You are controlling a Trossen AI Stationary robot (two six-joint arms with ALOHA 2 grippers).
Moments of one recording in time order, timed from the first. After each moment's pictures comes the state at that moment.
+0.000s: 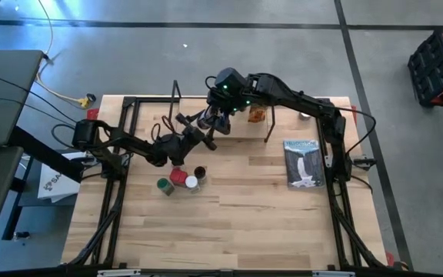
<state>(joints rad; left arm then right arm) 0.06 1.66 0.62 1.27 -0.85 0.62 -0.30 2.03 2.21 -0.98 -0.14 -0.17</state>
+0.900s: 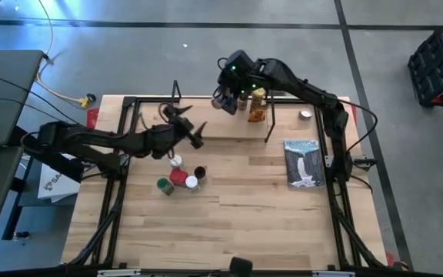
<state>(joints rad) 0.07 1.27 0.68 0.42 -0.83 0.33 -0.45 2.03 2.20 -1.02 -0.06 -0.17</state>
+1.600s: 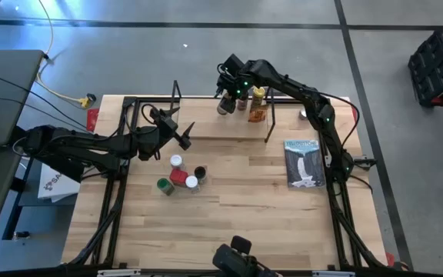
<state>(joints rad) 0.06 1.04 0.54 0.34 -0.84 0.18 -0.57 2.23 2.20 -1.04 -0.18 -0.19</state>
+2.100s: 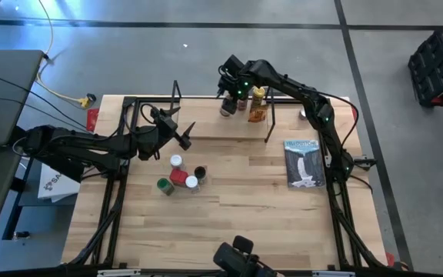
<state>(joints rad) 0.06 1.04 0.54 0.36 -0.82 0.18 -0.58 2.24 2.20 -1.08 -0.18 -0.19</state>
